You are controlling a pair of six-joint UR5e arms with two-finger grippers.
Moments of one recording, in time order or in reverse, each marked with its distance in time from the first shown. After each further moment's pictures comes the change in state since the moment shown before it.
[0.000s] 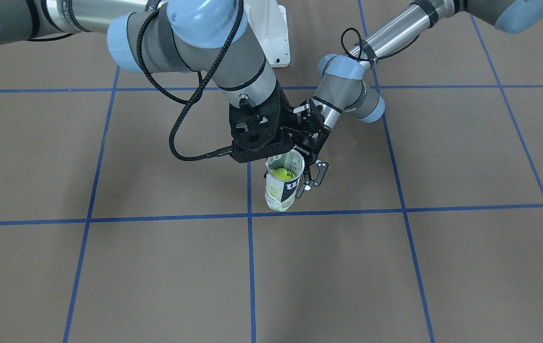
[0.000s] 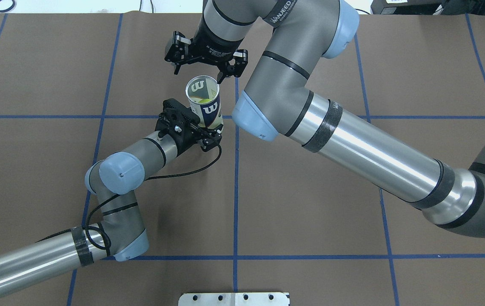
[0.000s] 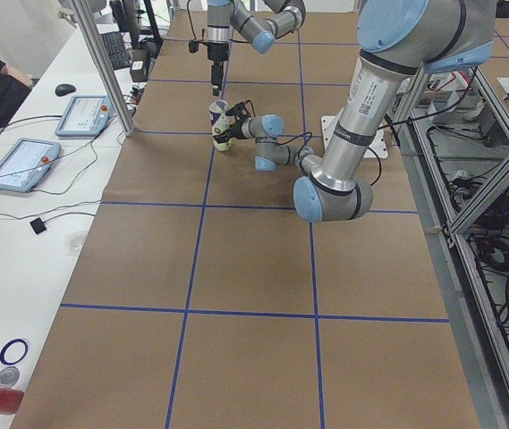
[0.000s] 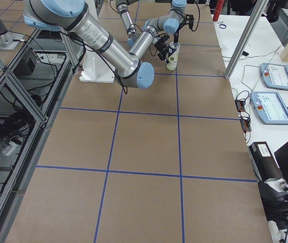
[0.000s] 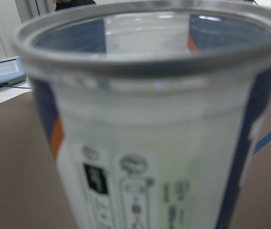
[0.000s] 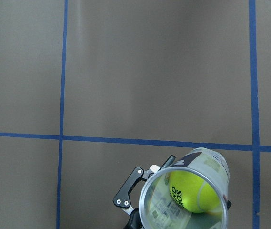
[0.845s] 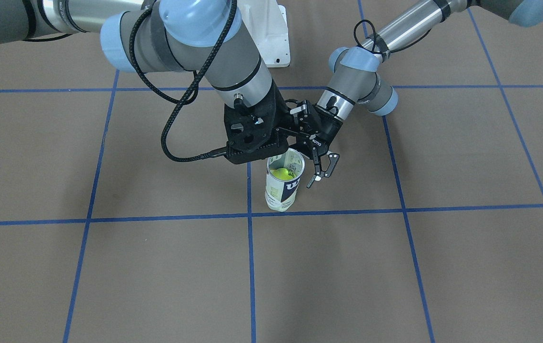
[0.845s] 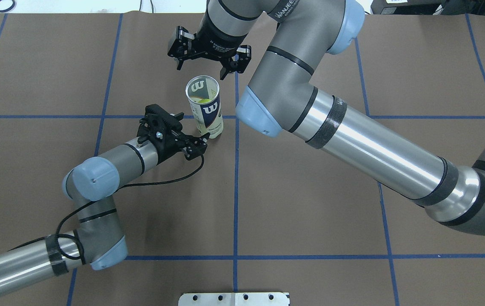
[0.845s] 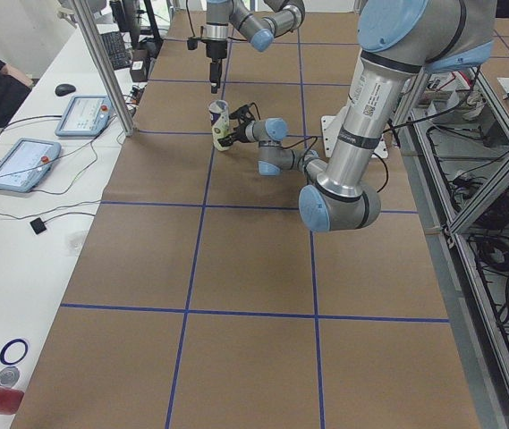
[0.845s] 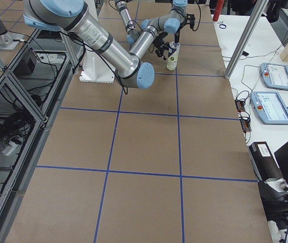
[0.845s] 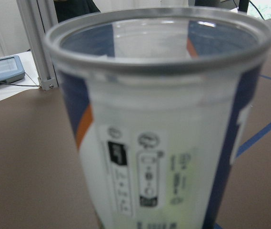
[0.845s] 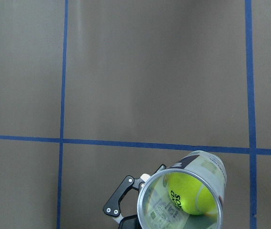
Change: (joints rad) left arm -0.002 0.136 -0.144 0.009 -0.069 0.000; right arm 0.016 -0.006 0.007 -0.001 0.003 0.000
